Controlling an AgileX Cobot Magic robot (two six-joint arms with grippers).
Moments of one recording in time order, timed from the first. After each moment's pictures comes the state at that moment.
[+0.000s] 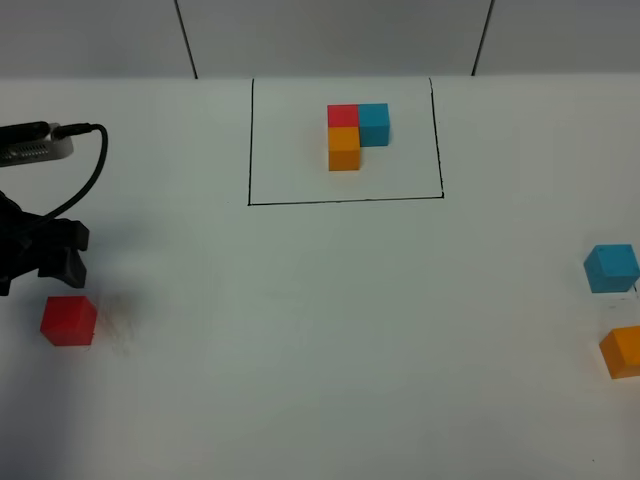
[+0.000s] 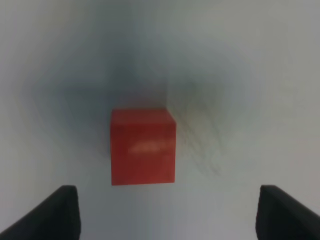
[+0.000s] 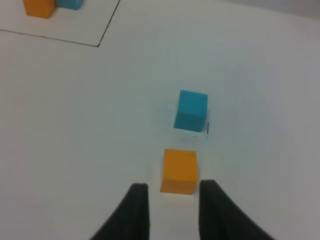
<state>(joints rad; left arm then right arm) 0.01 1.57 -0.94 -0.12 0.79 0.04 0.04 0.00 -0.50 0.07 1.07 -0.18</state>
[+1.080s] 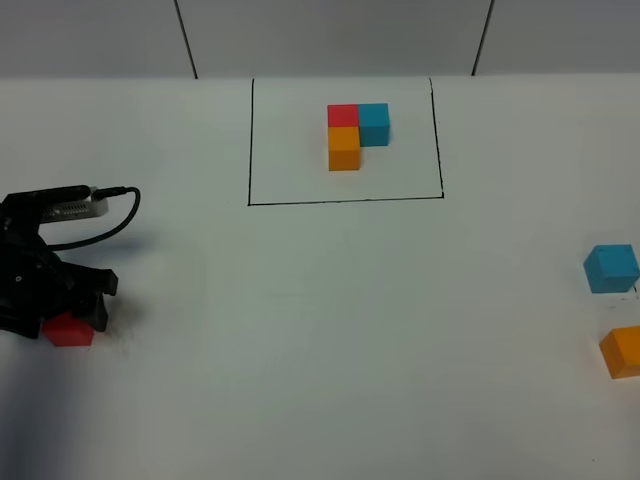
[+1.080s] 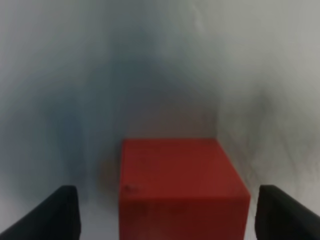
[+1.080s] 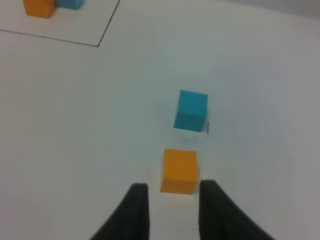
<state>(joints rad) 0.01 1.82 -0.87 -0.10 0.59 0.04 0.04 0.00 -0.50 0.07 1.07 -0.18</state>
